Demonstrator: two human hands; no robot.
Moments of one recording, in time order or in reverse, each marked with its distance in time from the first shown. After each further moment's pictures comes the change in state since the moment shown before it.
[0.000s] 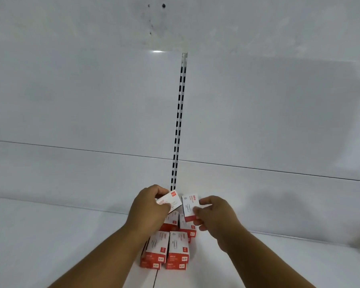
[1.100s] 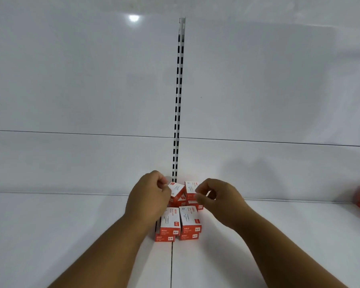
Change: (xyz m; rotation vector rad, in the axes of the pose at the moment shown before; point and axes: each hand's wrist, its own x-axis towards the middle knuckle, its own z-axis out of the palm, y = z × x) left_hand -0.009 -0.024 -0.016 0.159 -0.077 0.073; right_hand -0.027 0.015 0.009 -0.437 0.018 -0.311
